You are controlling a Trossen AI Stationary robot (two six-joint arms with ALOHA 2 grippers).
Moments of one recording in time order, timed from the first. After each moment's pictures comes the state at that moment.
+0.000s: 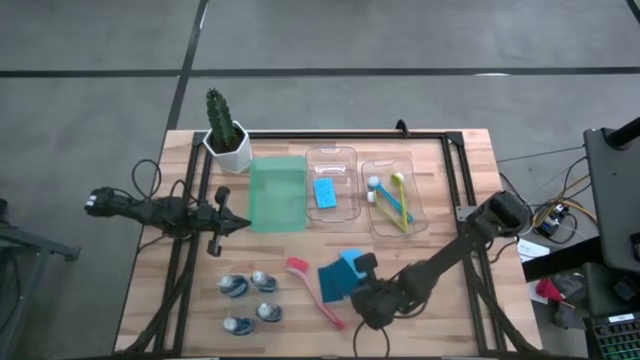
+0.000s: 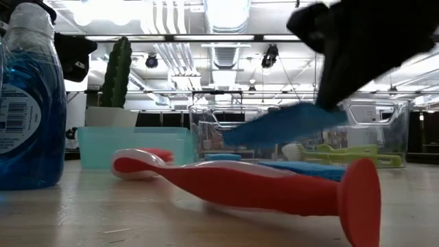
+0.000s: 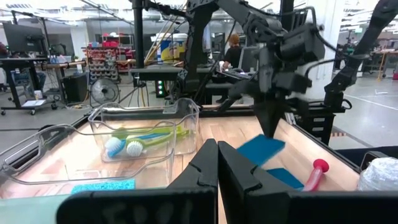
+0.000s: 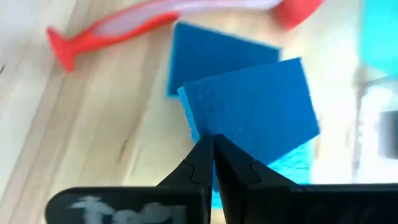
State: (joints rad) left arm -0.25 0.04 0.01 0.04 -0.18 0.01; right arm 0.63 1.86 1.30 -0.61 0.42 0.23
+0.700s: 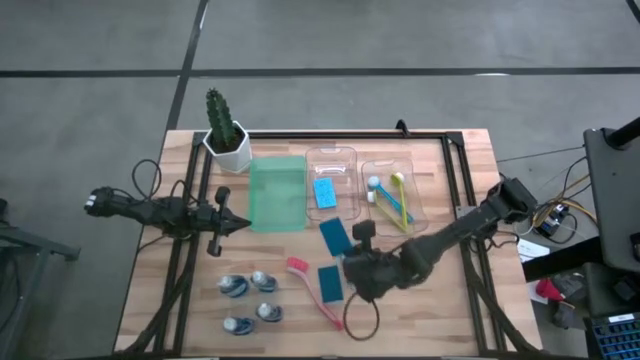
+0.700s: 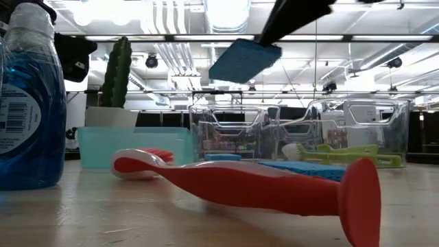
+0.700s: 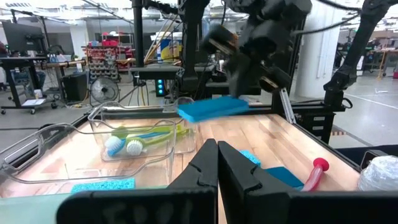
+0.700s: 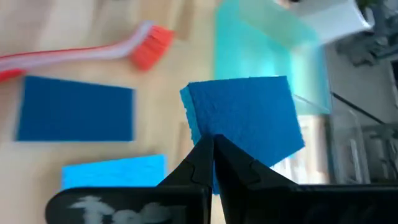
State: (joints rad) left arm -0.25 0.04 0.01 0.04 -0.18 0.01; right arm 0.49 1.74 1.39 -0.71 0.67 0.07
